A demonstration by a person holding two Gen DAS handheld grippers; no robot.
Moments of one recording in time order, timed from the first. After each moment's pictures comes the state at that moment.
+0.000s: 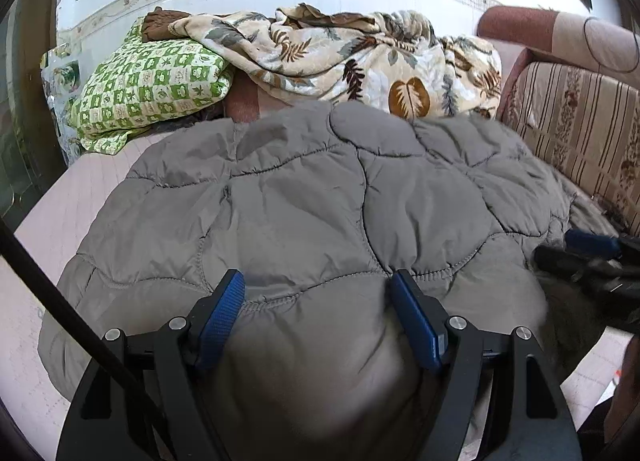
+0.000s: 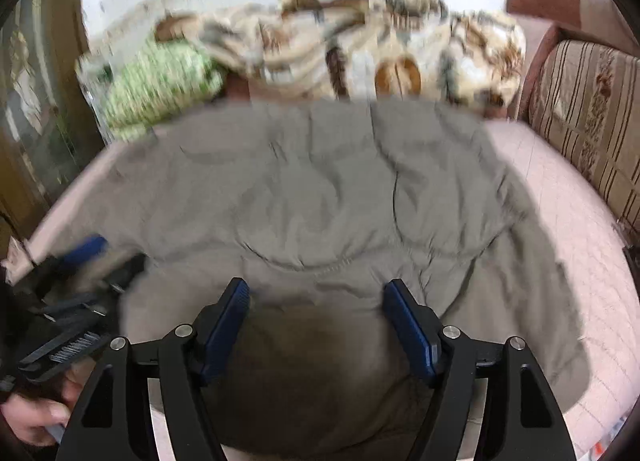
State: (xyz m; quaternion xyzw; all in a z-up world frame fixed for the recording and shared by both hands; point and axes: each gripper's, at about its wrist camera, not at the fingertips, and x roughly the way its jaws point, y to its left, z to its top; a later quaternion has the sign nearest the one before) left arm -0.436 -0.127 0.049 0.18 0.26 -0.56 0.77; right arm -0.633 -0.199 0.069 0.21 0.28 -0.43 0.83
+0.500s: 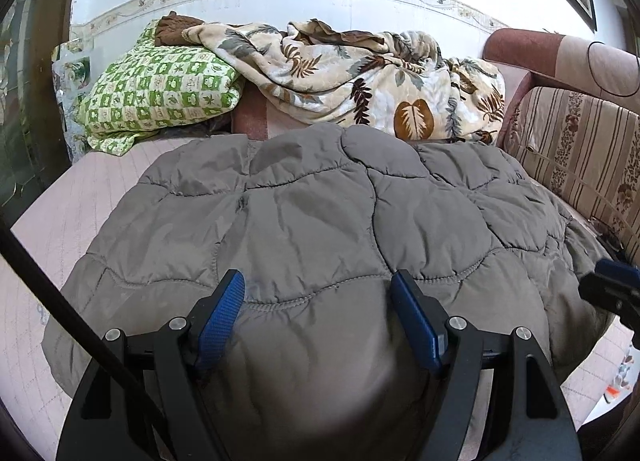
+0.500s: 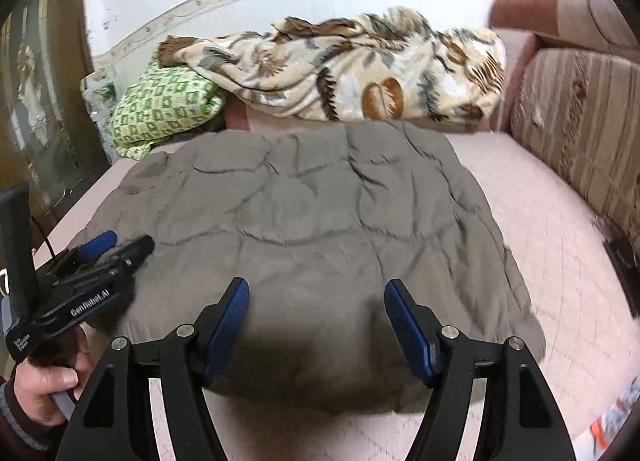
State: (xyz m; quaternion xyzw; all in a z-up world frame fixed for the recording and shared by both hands) left arm -0.431 -0.116 0.056 0.15 0.25 -0.56 0.78; right arm -0.667 -0.174 0.075 0.22 0.27 -0.44 0.83
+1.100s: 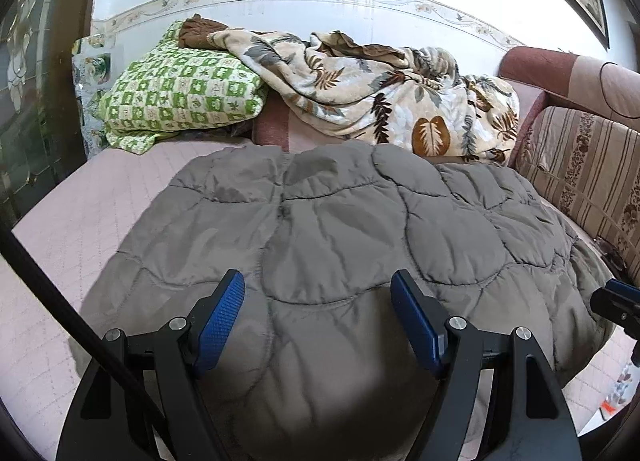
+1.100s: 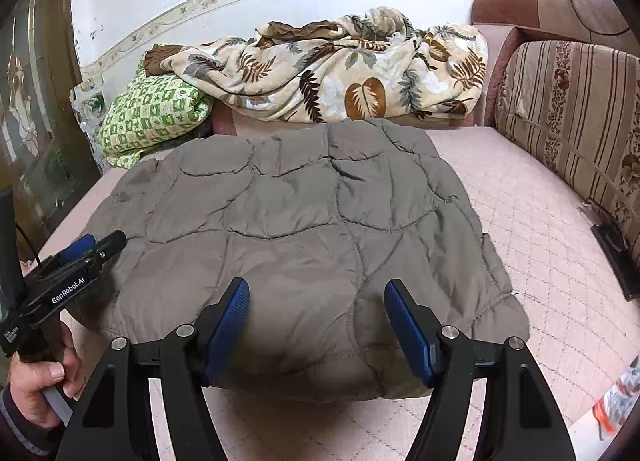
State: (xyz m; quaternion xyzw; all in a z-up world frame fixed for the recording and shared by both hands) left arm -0.413 -0.097 0.067 0.13 0.24 -0.53 0.80; right arm -0.675 -0.170 0.080 0.23 0.25 -0.45 0.82
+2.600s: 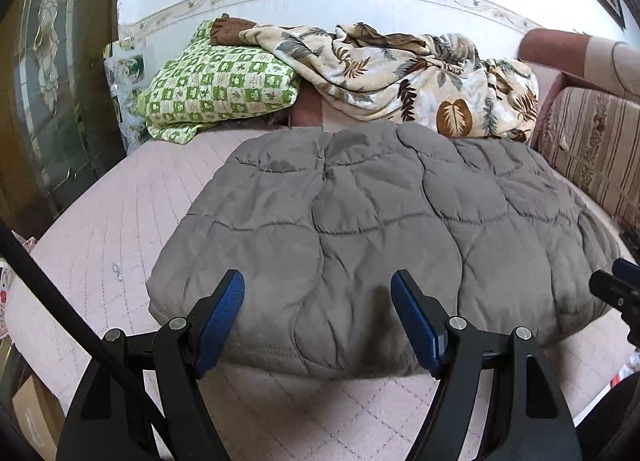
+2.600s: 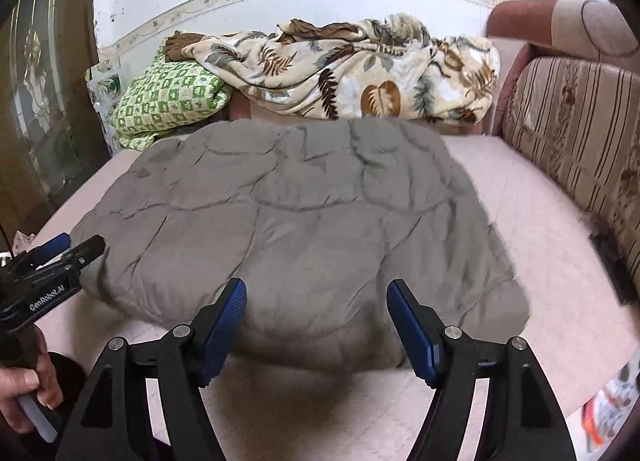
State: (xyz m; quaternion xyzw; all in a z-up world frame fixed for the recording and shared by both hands) left arm -0.440 -0.043 0.072 0.17 0.25 -0.48 0.82; right arm -0.670 -0.138 0.073 0.21 0.27 -0.44 0.83
